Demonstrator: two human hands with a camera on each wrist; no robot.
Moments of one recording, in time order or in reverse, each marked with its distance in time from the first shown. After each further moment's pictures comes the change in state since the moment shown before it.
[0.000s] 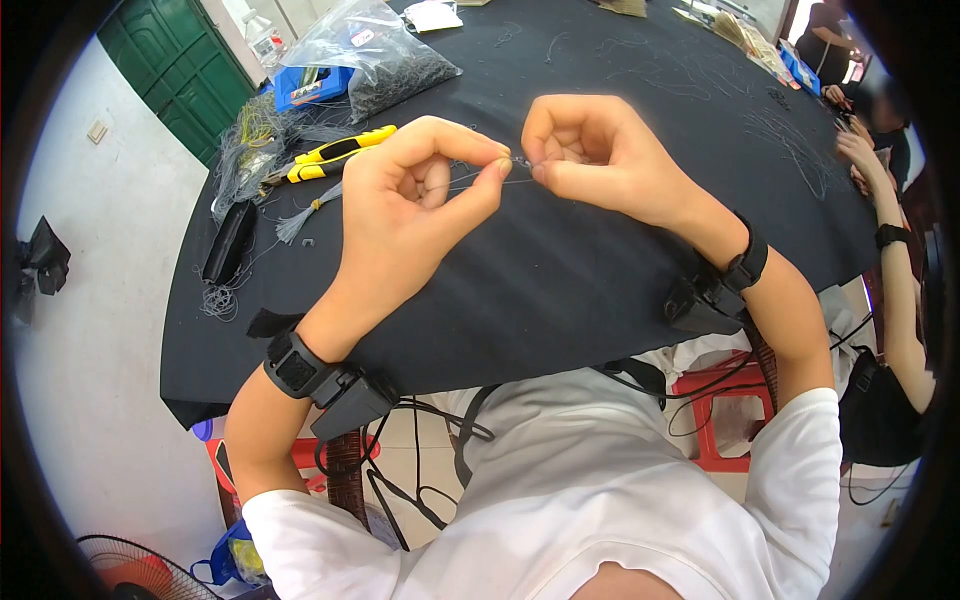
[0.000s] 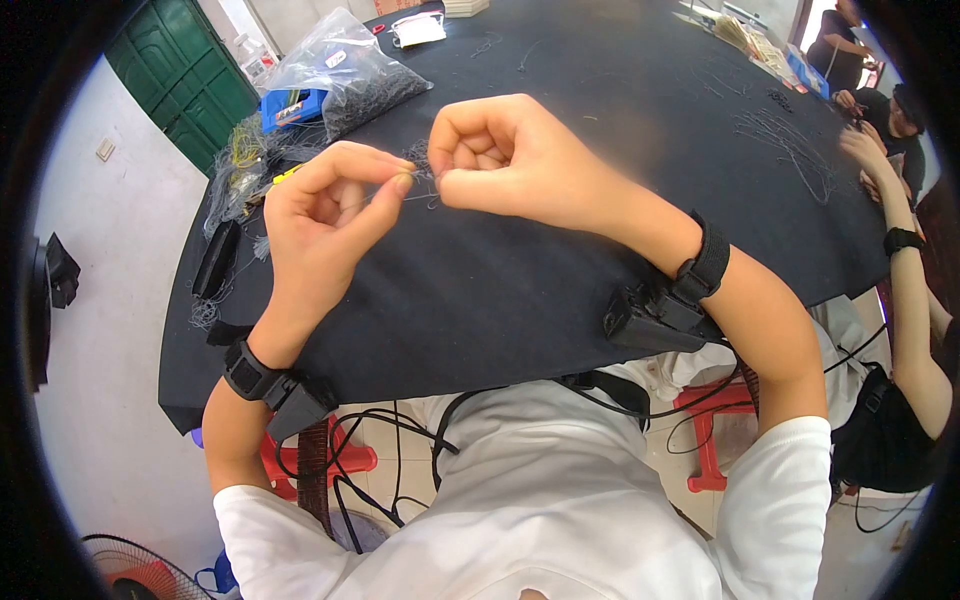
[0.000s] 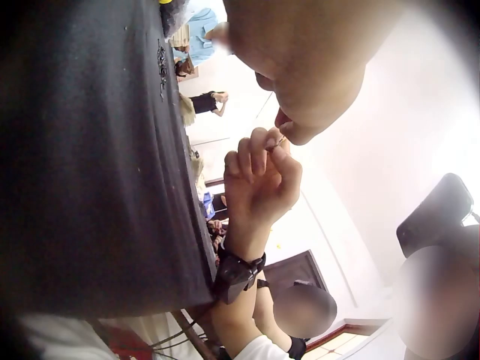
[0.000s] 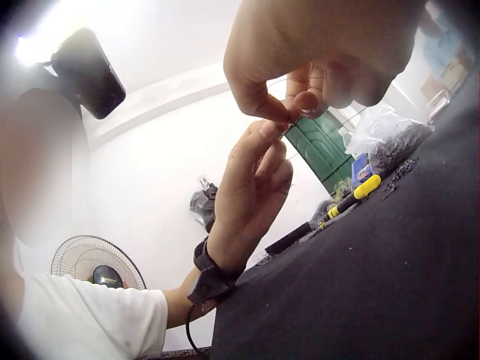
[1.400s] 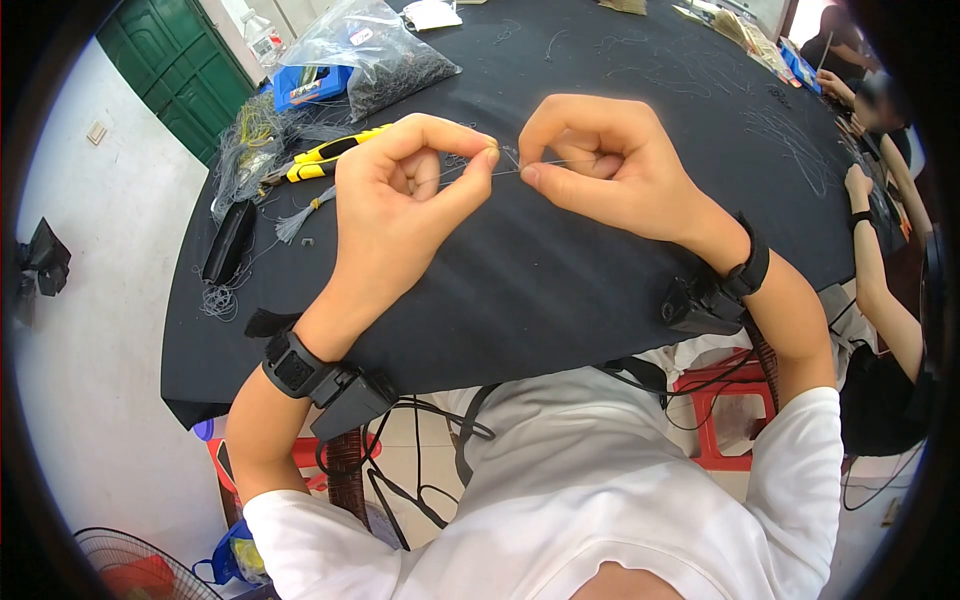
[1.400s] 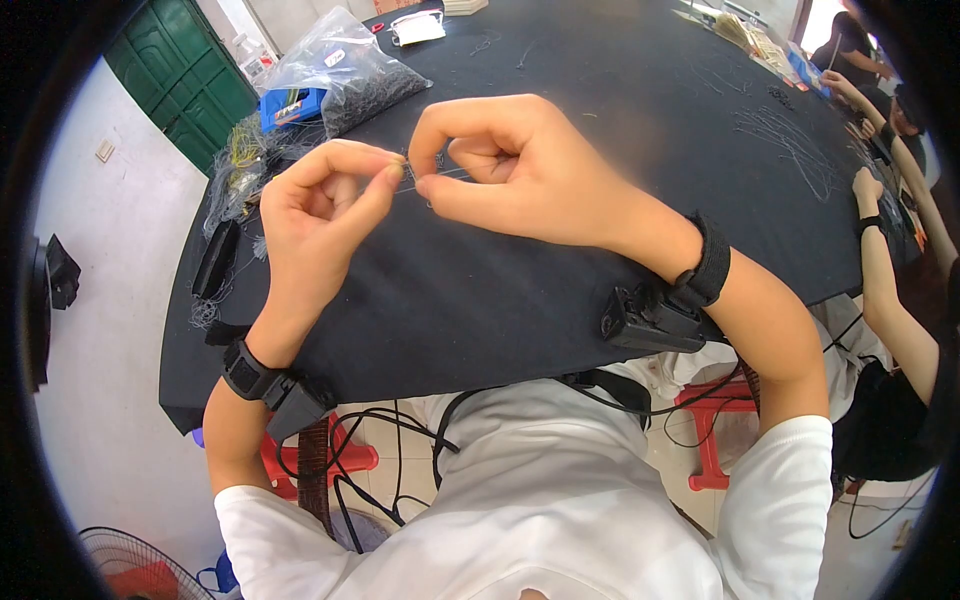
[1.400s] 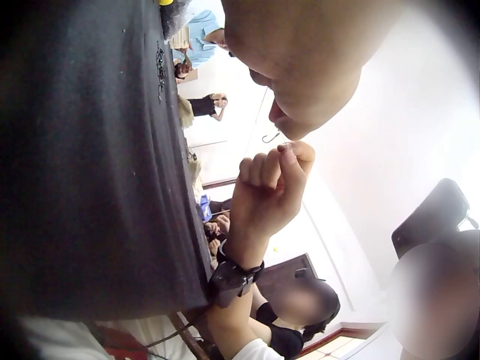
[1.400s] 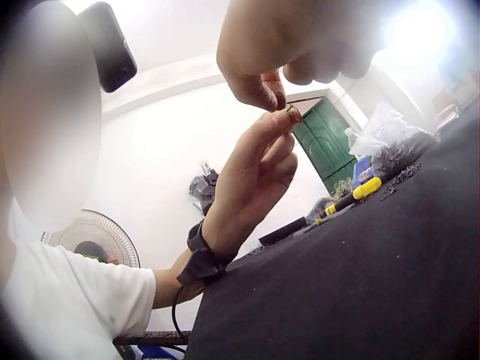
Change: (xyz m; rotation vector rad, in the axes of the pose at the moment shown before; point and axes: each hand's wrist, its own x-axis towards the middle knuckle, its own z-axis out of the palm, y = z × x) left_hand 0.000 0.000 -0.002 0.016 0.066 -0.056; right_hand -0.006 -0.015 0.008 -0.372 0.096 -0.234
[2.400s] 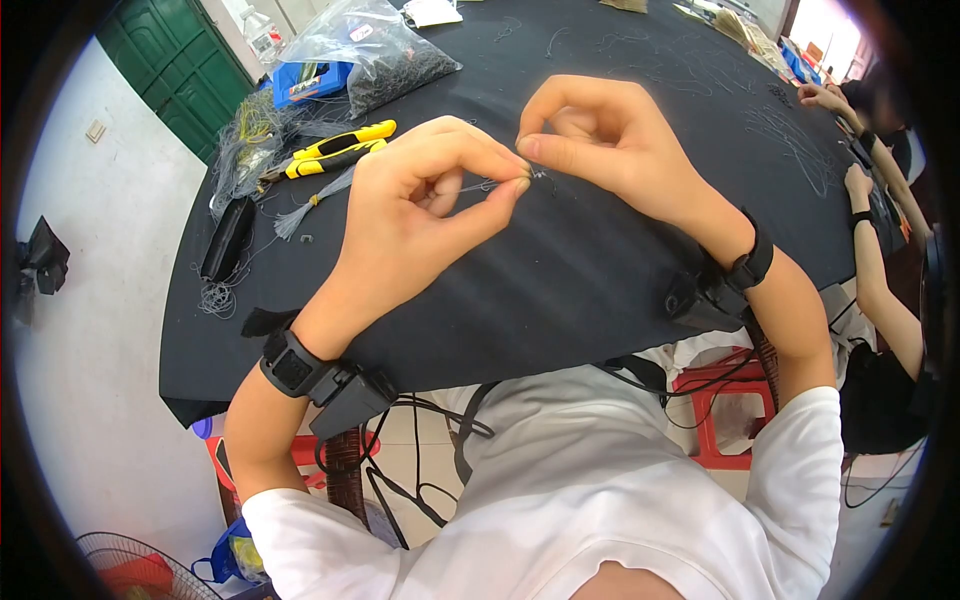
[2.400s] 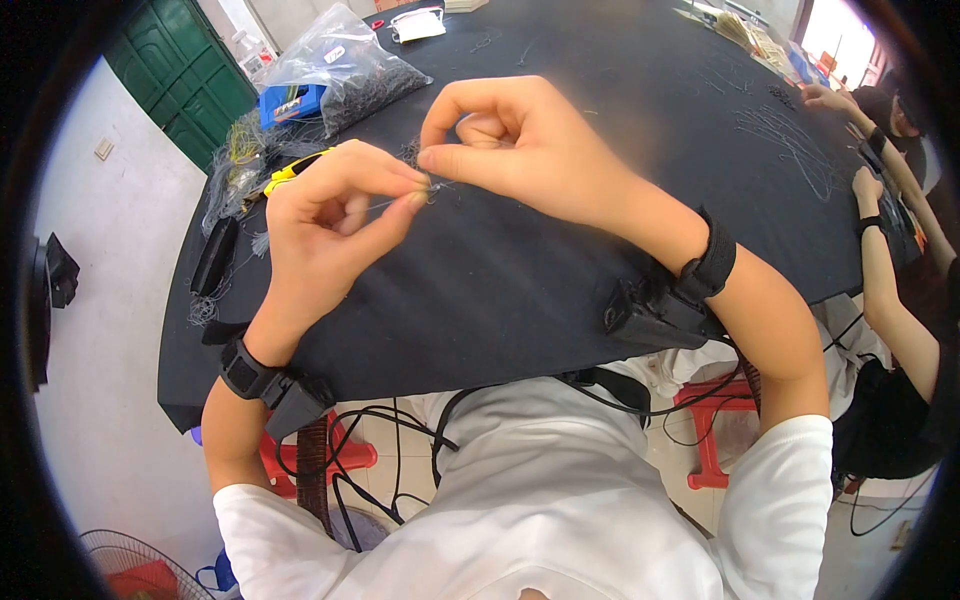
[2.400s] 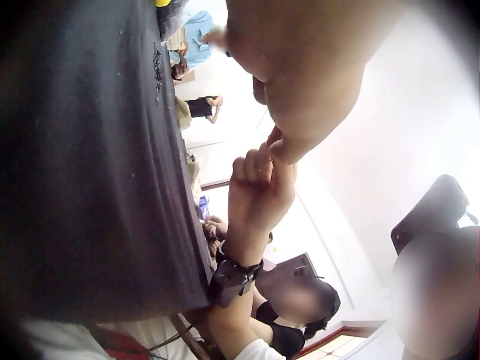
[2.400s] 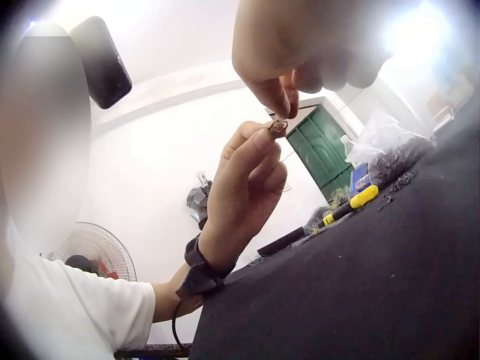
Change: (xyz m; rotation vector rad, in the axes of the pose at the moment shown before) left_hand -0.002 0.003 -0.006 0.110 -0.233 0.187; right_hand 0.004 0.006 -0.003 0.154 0.004 0.173
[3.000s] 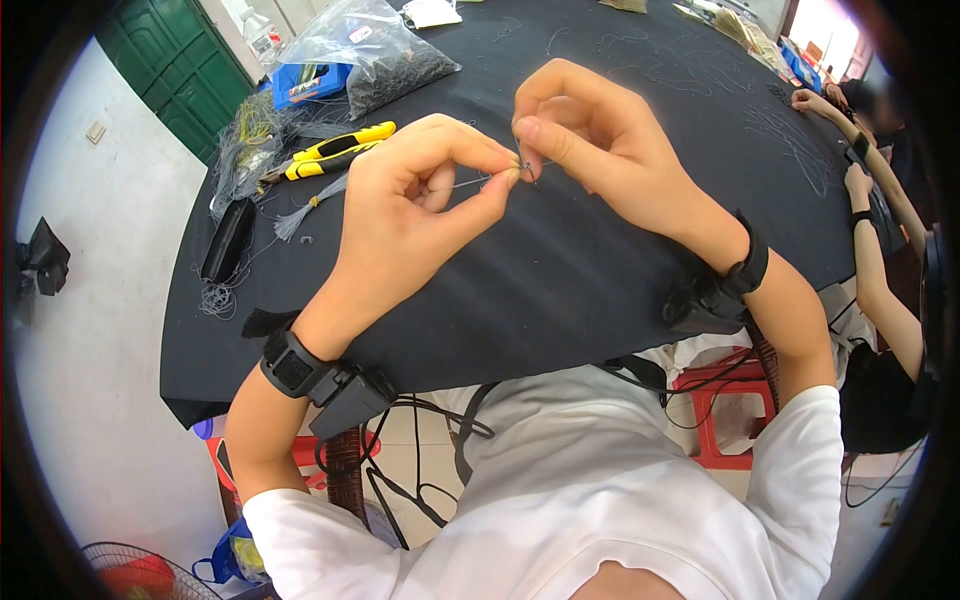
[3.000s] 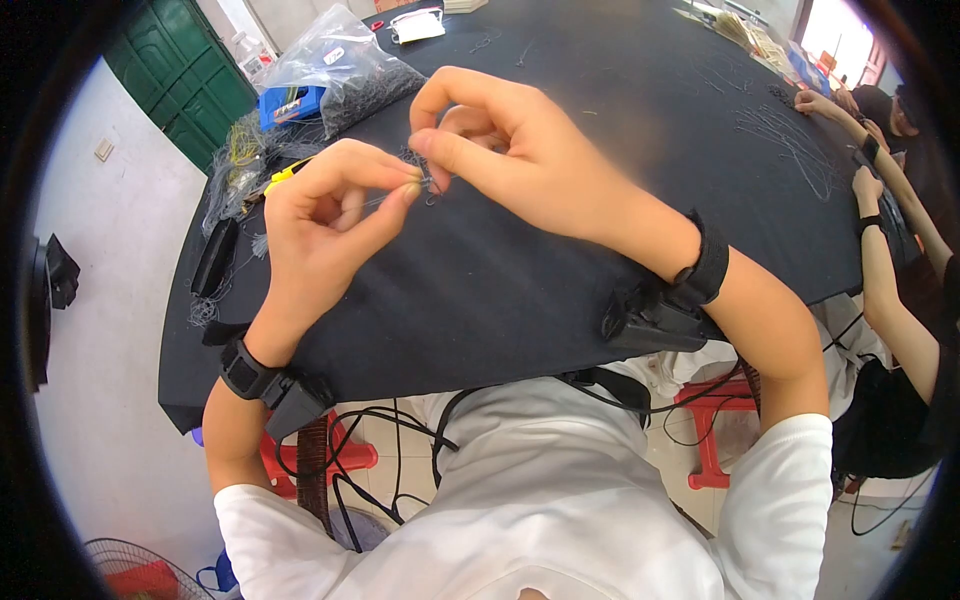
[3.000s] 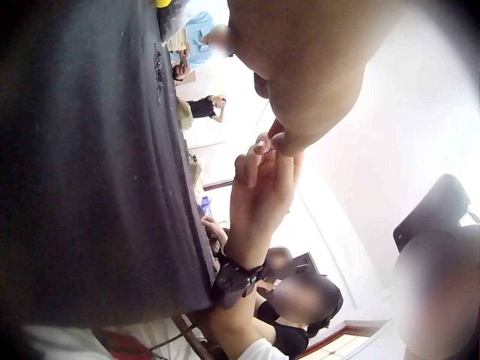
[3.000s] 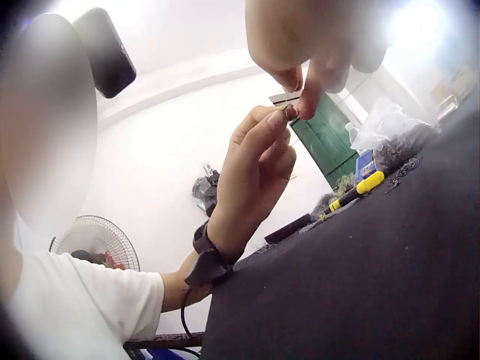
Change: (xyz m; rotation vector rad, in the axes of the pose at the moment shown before) left_hand 0.001 0.000 0.000 -0.005 0.041 -0.027; right_hand -0.001 -0.006 0.007 0.047 0.018 -0.019
